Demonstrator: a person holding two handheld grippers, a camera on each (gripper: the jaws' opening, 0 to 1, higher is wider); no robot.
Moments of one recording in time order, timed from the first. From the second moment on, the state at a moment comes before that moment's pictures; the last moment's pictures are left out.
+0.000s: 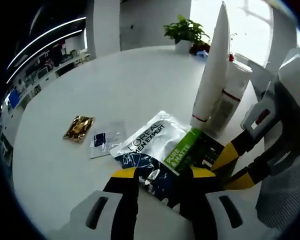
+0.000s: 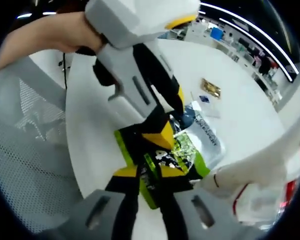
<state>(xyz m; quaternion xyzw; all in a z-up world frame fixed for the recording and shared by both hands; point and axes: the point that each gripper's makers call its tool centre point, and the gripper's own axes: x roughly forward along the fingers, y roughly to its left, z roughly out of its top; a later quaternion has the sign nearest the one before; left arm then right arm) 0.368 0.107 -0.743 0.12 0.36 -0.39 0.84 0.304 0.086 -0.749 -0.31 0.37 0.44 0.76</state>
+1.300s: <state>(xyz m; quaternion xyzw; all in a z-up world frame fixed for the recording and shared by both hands) 0.334 0.112 -0.659 0.13 0.31 -0.38 0.86 0.291 0.071 -0.651 -0.24 0.27 0.45 0.82</state>
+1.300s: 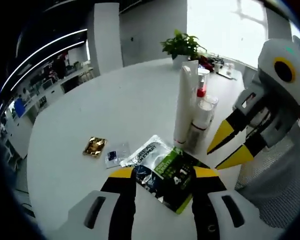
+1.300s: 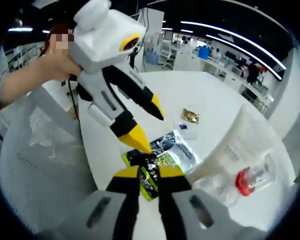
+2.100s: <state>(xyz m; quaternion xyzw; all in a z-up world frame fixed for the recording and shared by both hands) 0.314 0.133 -0.618 0.13 0.27 -0.34 0.89 0.292 0.011 -0.606 -0.22 0.24 0.36 0.88</state>
